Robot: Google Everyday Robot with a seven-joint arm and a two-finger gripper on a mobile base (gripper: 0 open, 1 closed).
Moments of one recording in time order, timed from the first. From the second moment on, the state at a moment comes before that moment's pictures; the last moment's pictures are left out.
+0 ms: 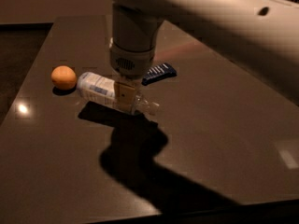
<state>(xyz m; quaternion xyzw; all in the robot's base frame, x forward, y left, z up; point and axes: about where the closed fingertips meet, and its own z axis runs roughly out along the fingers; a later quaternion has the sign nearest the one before) 0.489 0.029 0.895 -0.58 0.81 0.04 0.07</state>
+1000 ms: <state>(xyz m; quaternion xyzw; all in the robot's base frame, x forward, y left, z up) 0.505 0.075 0.868 -0.61 0.79 0.05 0.03</state>
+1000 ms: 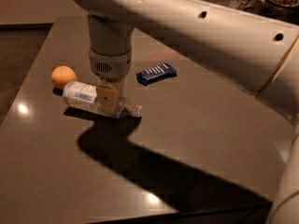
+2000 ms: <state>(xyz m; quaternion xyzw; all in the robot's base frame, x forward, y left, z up) 0.518 0.090 0.868 -0.61 0.79 0.06 0.04</state>
